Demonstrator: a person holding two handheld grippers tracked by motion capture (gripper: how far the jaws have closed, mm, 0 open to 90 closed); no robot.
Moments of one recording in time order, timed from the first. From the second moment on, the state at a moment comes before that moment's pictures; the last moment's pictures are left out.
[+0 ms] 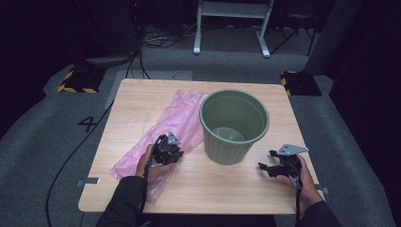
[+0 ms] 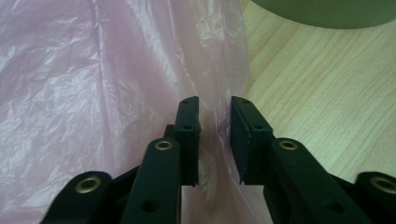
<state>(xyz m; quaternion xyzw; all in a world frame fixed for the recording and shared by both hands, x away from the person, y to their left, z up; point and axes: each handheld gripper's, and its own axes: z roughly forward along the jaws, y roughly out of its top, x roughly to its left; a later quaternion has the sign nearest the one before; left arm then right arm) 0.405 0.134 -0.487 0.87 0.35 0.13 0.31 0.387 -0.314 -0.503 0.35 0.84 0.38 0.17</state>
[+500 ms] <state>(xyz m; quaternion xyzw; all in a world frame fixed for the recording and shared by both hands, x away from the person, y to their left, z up) 0.416 0.145 -0.491 0.85 0.38 0.15 0.32 0.388 -0.313 -0.503 0.35 0.84 0.38 0.16</state>
